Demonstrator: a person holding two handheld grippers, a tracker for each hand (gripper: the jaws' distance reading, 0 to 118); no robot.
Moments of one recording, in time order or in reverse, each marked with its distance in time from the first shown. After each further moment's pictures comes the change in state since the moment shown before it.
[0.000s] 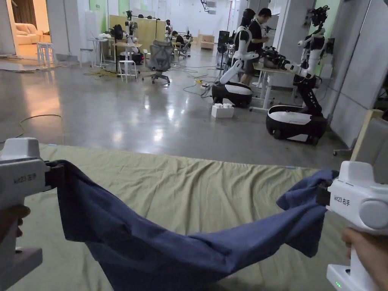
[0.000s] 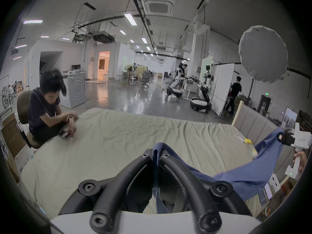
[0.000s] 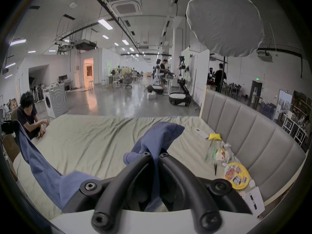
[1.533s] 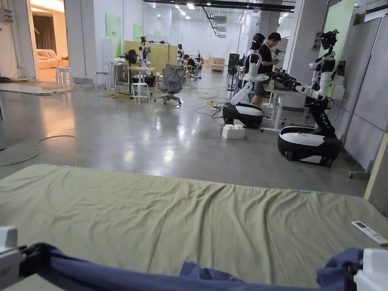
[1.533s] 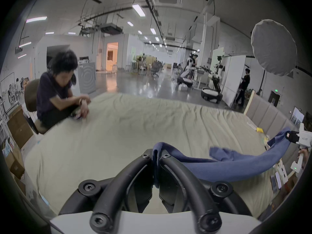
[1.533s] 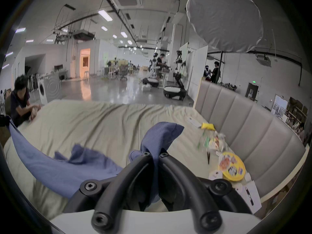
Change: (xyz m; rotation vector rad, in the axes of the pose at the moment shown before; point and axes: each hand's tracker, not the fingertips) left arm -0.091 -0.125 -0.025 -0.174 0.072 0.020; right arm 0.017 -0.122 -0.015 -0.136 -0.063 0.097
